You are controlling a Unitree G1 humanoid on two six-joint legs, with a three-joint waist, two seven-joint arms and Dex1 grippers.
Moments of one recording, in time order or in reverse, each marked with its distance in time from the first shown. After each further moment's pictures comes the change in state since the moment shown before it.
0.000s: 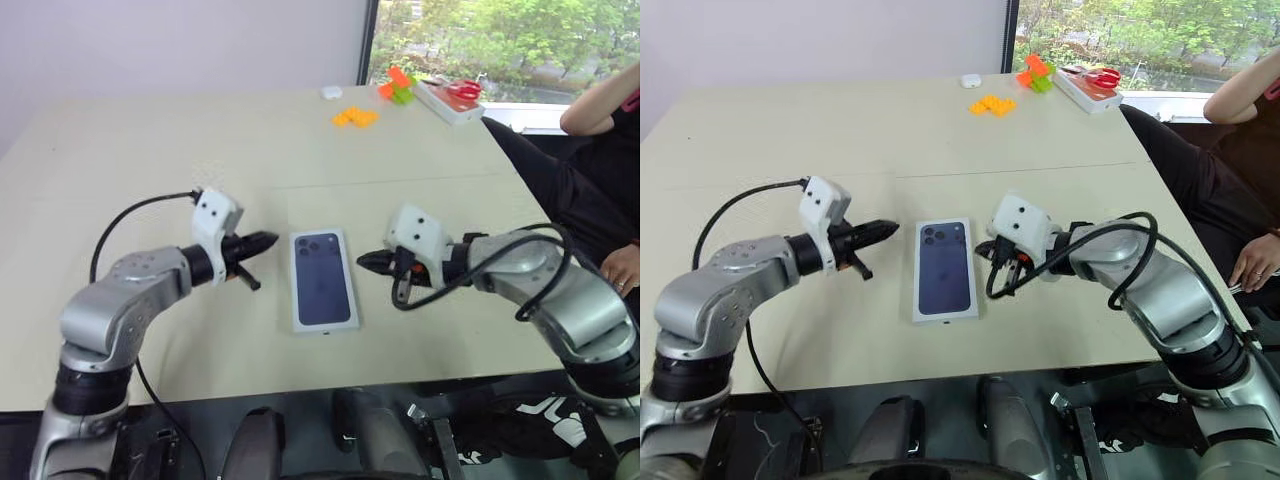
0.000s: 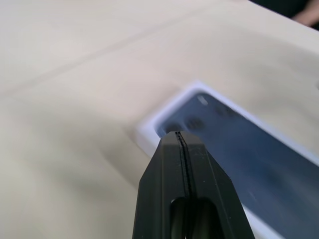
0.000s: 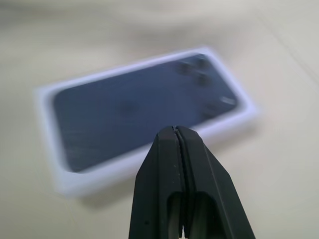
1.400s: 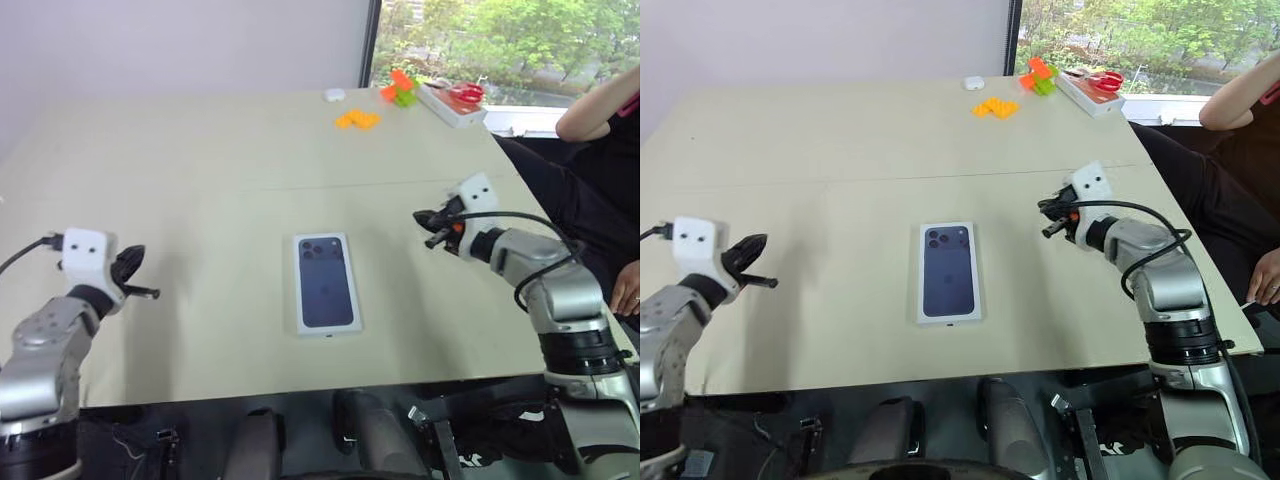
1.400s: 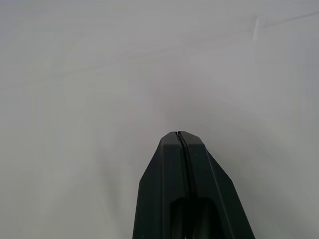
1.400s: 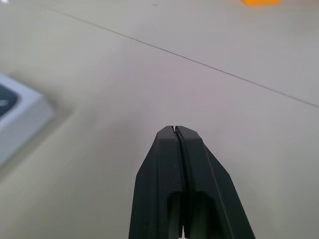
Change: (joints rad) left arm 0.489 0.057 0.456 0.093 0.203 -0.385 0.098; right arm 0.036 0.165 -0.352 0.615 -0.080 -0.310 -0.172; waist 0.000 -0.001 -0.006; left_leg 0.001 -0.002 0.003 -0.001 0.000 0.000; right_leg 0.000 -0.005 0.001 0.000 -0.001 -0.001
